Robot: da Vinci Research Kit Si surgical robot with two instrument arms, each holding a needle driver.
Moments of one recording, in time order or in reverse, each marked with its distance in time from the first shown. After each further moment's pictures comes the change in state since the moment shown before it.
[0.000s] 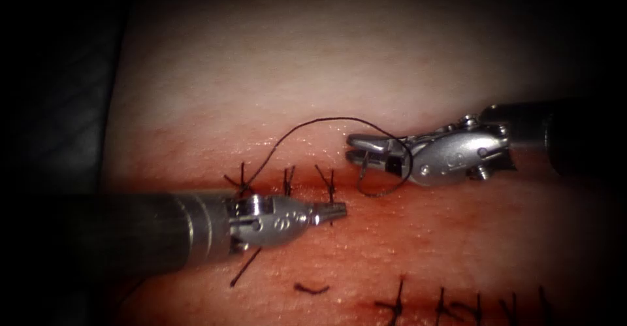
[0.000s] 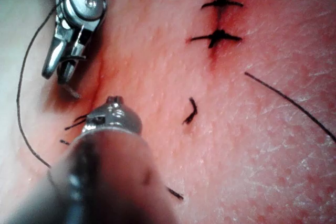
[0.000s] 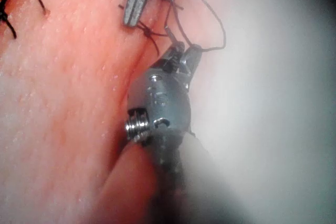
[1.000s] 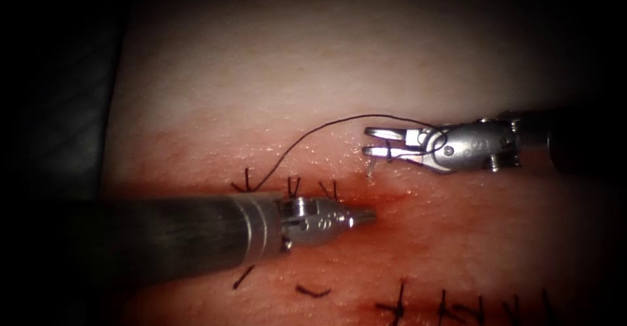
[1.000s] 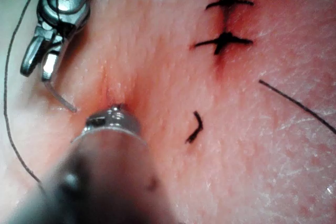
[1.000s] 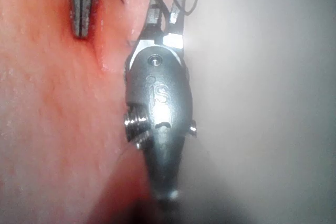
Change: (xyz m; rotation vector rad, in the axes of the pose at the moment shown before) right arm -0.004 -0.001 -0.001 0.107 0.143 0.267; left arm -0.004 0.003 0.007 -0.113 -0.165 0.006
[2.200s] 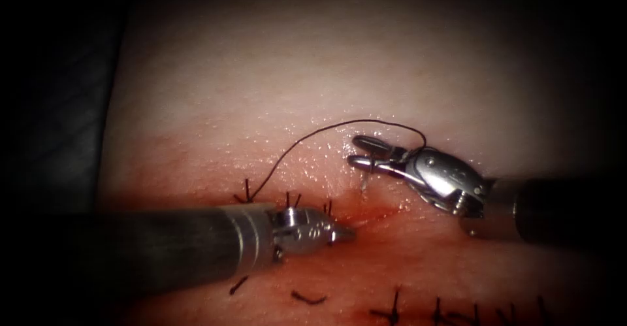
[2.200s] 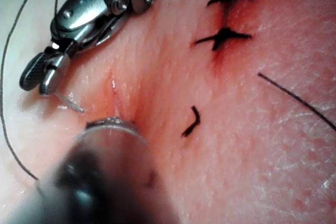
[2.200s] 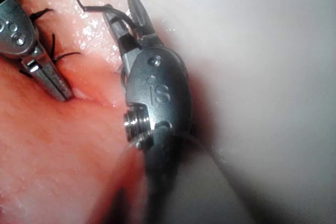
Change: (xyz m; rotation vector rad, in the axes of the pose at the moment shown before) right arm -0.005 -0.005 0.001 -0.003 -0.028 0.744; left arm -0.004 0.003 -0.002 -0.077 -0.171 -0.019
